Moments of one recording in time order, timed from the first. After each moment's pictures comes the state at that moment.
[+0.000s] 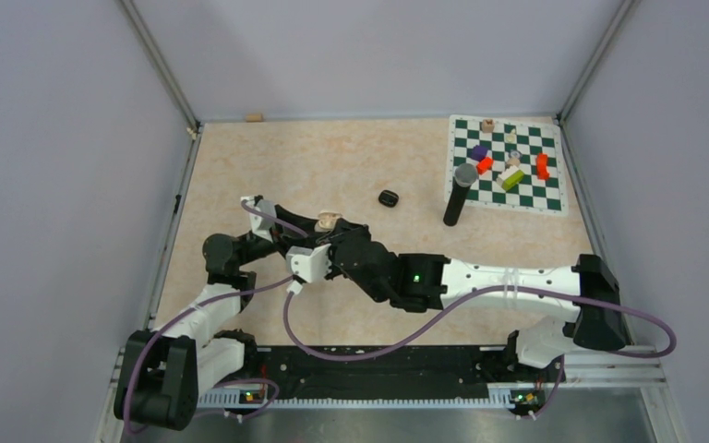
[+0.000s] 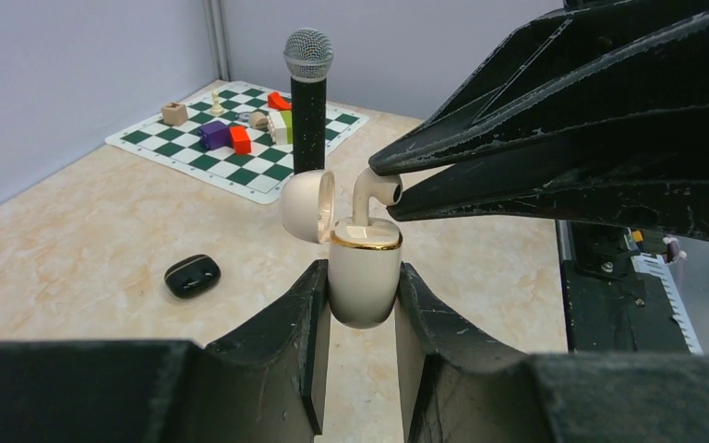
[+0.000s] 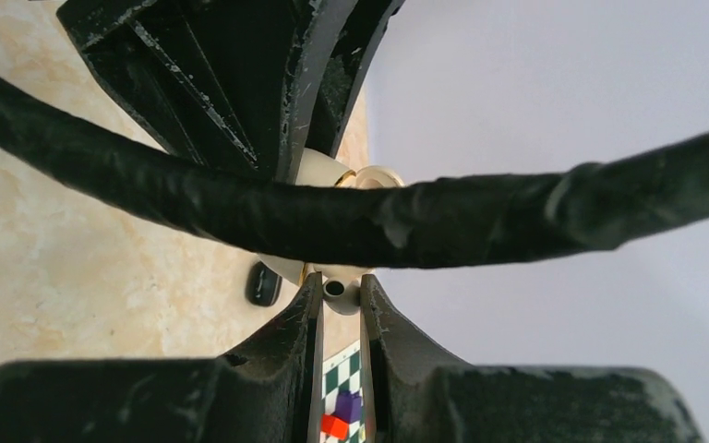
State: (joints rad) left arm -0.16 1.05 0.31 1.19 1.08 -0.44; right arm 1.36 1.48 1.24 -0.16 0.63 -0.96
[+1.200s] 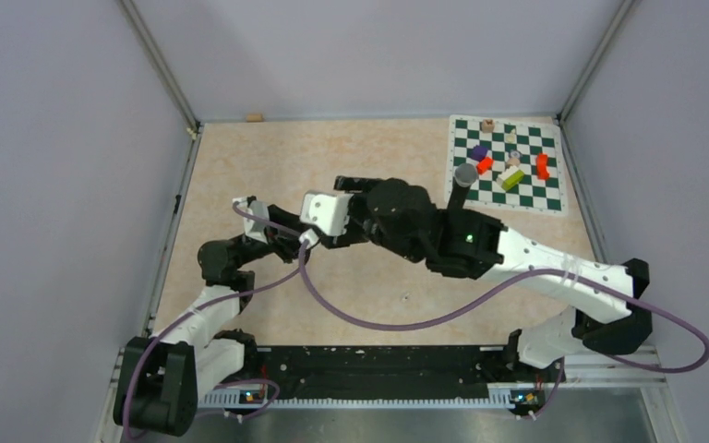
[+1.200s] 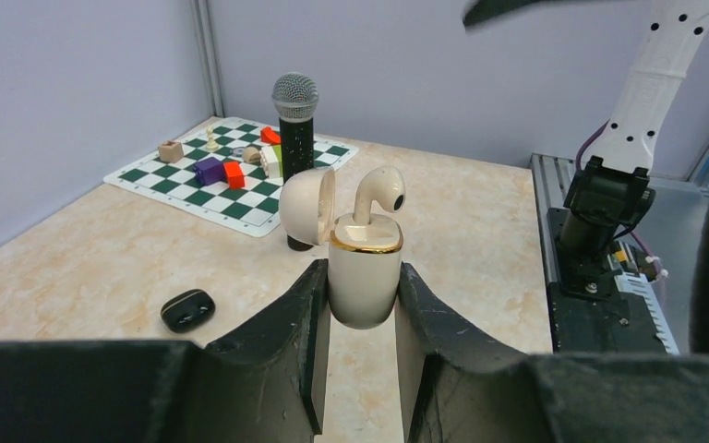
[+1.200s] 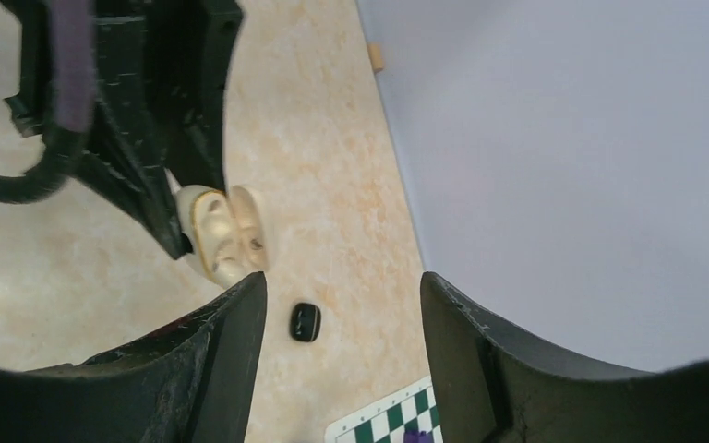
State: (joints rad) left arm -0.15 1.02 0.31 1.27 1.08 -0.53; right arm 1.31 1.44 1.61 -0.53 0.42 -0.73
